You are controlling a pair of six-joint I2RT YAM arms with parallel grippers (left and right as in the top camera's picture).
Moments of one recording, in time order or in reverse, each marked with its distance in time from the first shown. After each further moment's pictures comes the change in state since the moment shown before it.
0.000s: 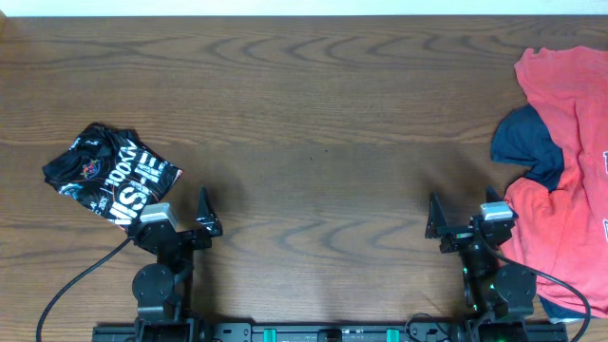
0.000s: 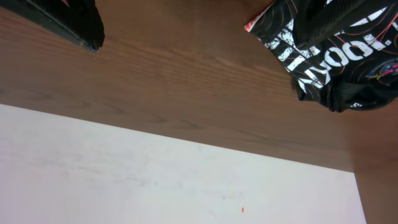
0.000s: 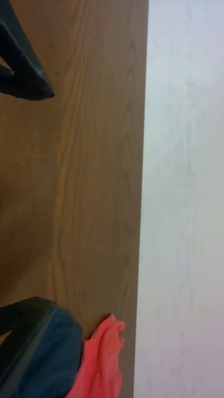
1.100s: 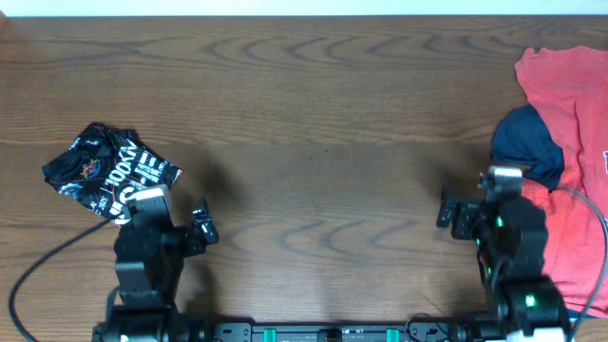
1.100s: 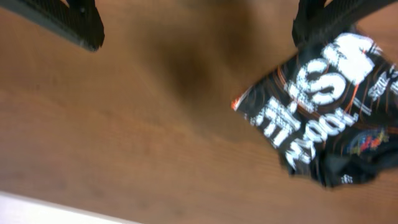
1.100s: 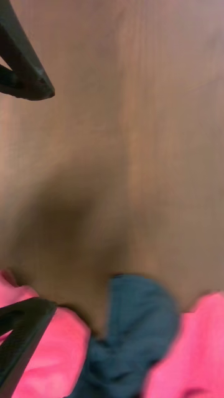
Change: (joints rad) left arm 0.000 0.408 0.468 -0.533 0.022 -0.018; right arm 0.000 0.623 0.486 -0.435 0.151 0.082
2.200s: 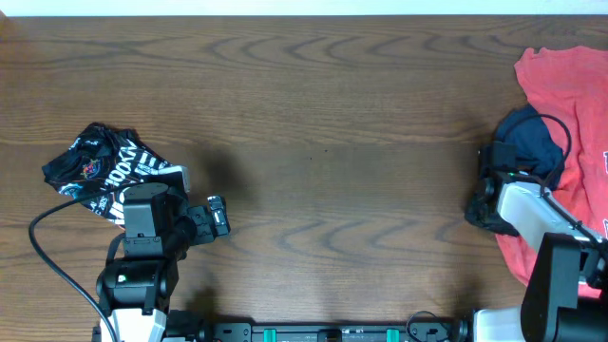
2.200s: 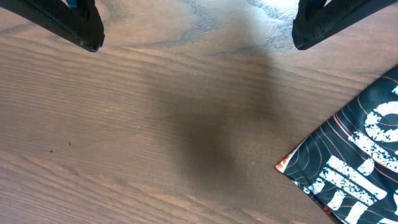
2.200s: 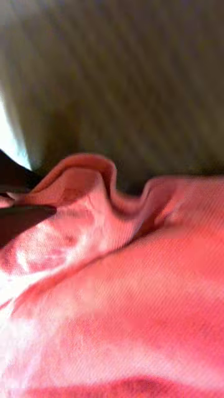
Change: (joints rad) left arm 0.000 0.339 0.126 -0.095 0.159 -0.010; right arm -0.192 0.956 0.228 -0.132 0.338 0.228
